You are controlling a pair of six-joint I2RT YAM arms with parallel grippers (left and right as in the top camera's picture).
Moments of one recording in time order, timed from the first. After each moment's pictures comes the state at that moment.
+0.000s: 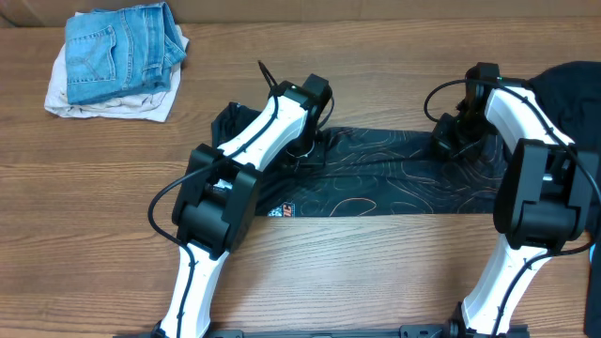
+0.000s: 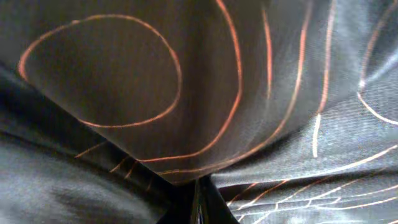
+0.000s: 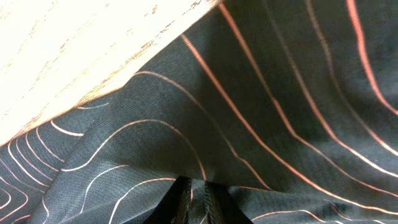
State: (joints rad) left arm -0.50 2.31 1.81 -1.13 0.14 -0.44; right arm -0.13 2.15 1.56 -1.01 -0.16 0.41
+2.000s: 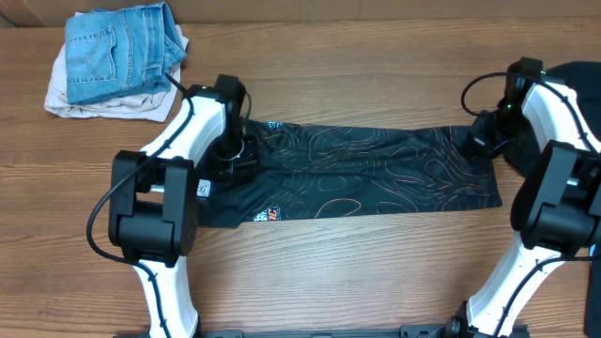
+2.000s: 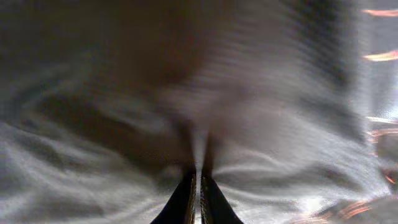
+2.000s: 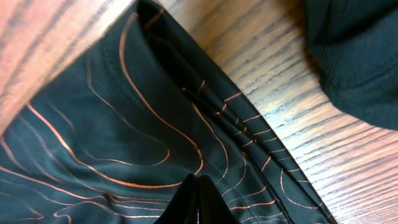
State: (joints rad) left arm -0.18 2.12 1.51 -1.07 0.17 -0.39; right arm -0.27 2.16 1.65 -1.10 -0.04 0.36
